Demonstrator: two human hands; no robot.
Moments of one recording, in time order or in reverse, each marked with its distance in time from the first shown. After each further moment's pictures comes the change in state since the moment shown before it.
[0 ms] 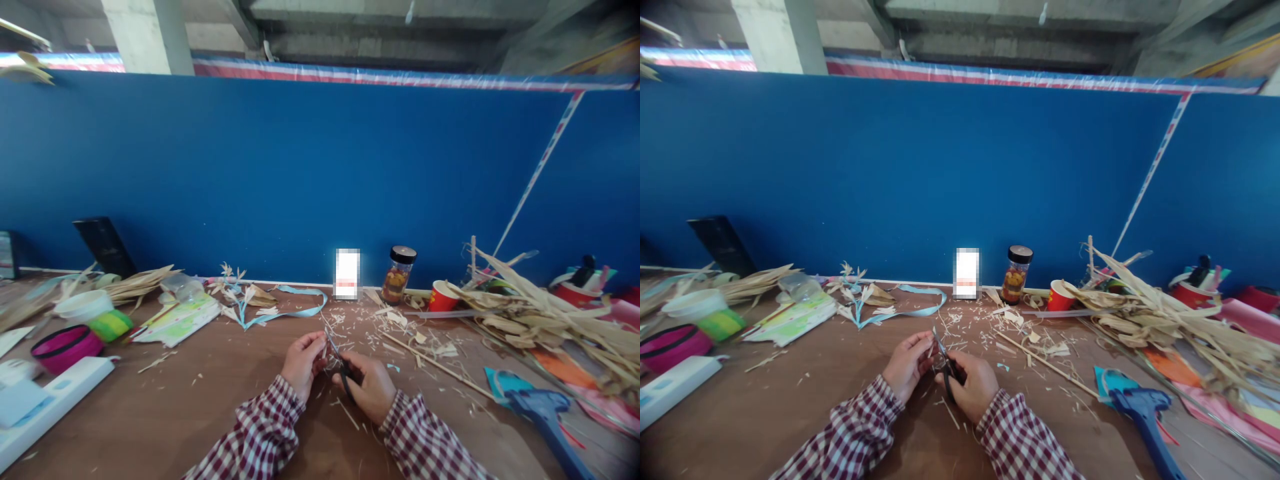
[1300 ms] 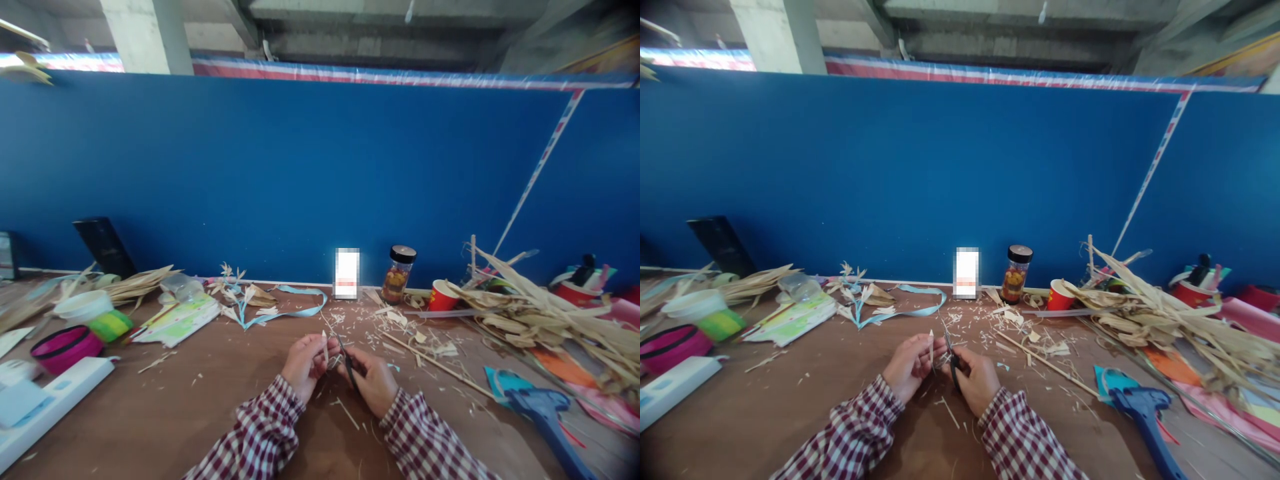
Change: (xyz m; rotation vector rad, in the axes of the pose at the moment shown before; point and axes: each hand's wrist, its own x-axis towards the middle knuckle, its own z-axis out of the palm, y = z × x) left_hand -0.005 0.003 0.001 -0.064 -0.057 -0.096; right_hand 0.002 0.006 0.001 0.200 0.031 0.111
